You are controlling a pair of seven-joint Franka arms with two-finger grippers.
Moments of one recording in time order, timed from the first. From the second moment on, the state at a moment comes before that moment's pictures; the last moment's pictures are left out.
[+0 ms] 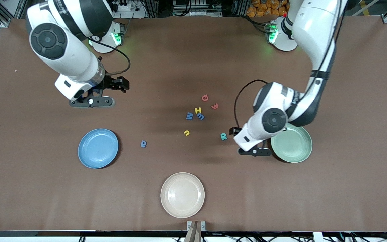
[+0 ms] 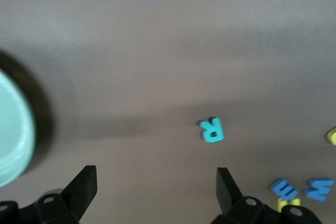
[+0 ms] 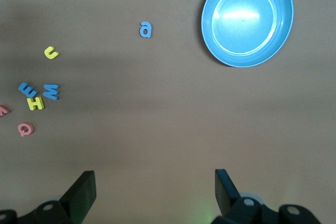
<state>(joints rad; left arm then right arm) -0.42 0.65 -0.09 -1.47 -0.05 2.02 -0.45 0.38 0.15 0.04 -1.63 0.04 1.59 0.39</state>
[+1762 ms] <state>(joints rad) -0.52 0.83 -0.08 -1.48 0.06 2.26 -0.75 0.43 0.15 0.04 -1.73 0.04 1.69 0.42</state>
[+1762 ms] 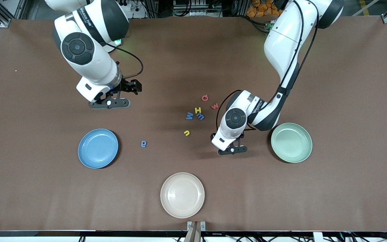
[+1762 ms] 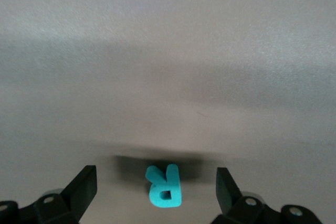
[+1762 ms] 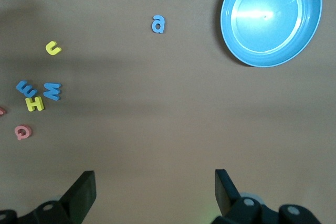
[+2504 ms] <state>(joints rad) -0.53 0.84 -0.08 -1.48 0.06 2.26 -0.85 0.46 0.15 0.04 -1.74 0.04 1.69 0.55</state>
